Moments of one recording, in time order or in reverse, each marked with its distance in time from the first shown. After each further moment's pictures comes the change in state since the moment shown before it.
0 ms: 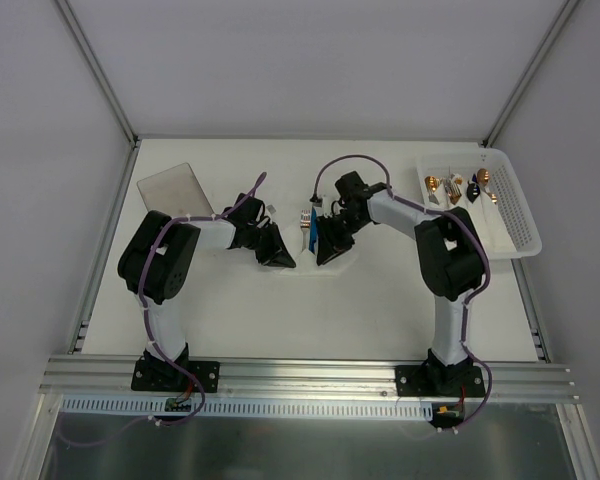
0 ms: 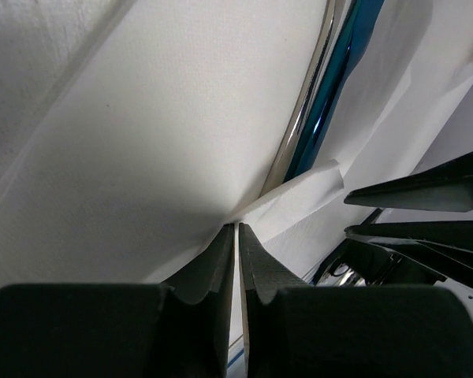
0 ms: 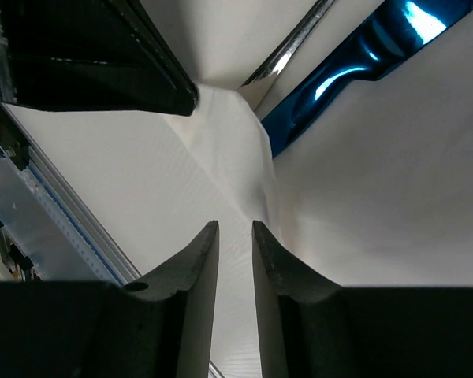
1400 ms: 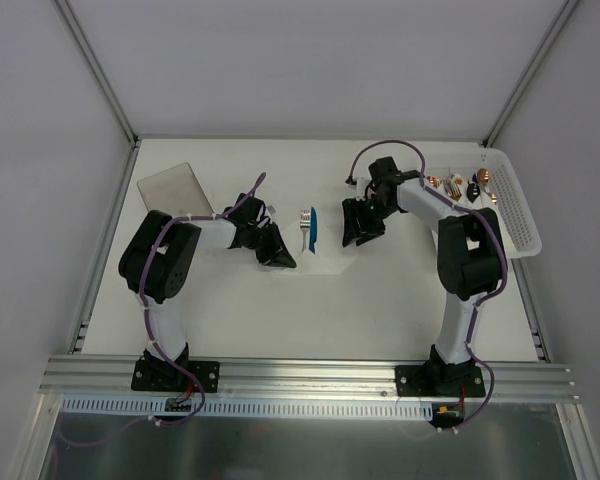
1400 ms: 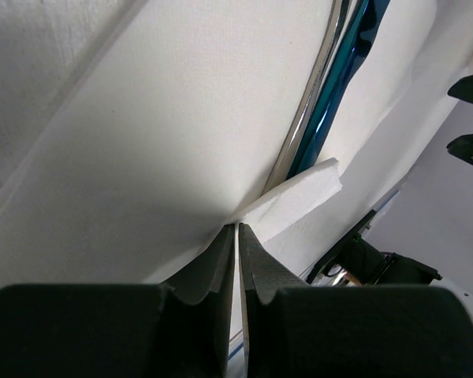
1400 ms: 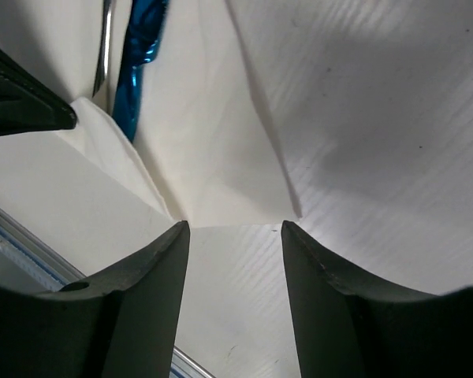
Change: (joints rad) left arm 0.000 0.006 0.005 -0.001 0.000 -0.021; right arm -0.173 -0.052 0.023 -0.061 0.164 0.006
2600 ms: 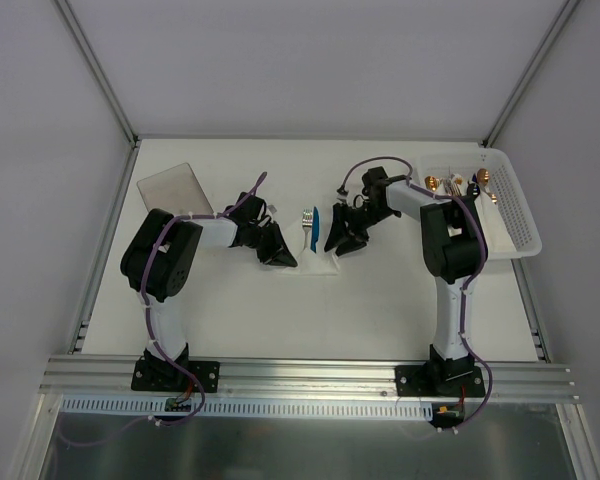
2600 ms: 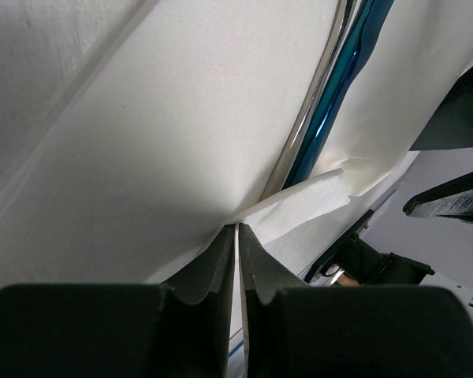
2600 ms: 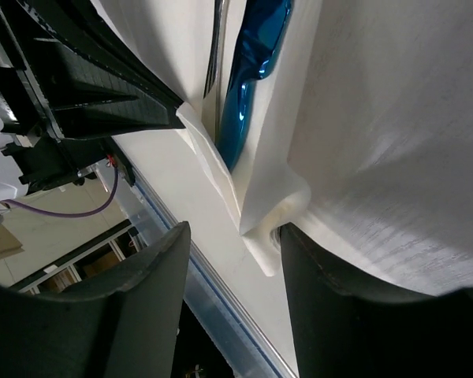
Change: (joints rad) left arm 0.000 0.018 0.022 -0.009 0.006 -0.001; right arm -0.009 0.190 0.061 -0.019 -0.379 0.129
